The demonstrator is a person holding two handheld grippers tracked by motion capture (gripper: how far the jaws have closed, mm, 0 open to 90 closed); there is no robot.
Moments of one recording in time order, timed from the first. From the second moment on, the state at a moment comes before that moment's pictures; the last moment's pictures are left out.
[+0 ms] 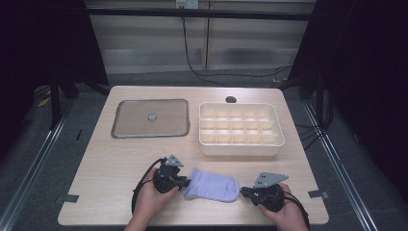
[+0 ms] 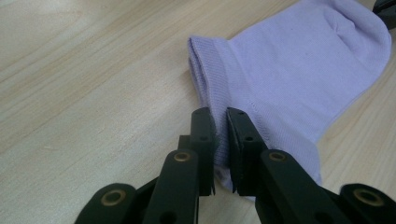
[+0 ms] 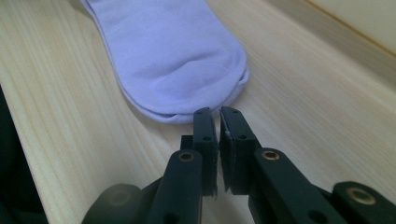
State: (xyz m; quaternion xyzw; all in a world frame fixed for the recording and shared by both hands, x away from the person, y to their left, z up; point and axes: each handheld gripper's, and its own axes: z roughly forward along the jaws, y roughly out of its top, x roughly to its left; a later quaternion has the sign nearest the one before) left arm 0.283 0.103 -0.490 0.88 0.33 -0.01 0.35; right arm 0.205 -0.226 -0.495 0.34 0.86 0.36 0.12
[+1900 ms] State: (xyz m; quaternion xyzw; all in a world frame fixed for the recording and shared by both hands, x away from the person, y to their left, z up) left arm 0.294 0.082 -0.440 0.87 0.33 -0.06 0.35; right arm 0.209 -0.213 -0.500 0.33 0.86 0.37 0.12
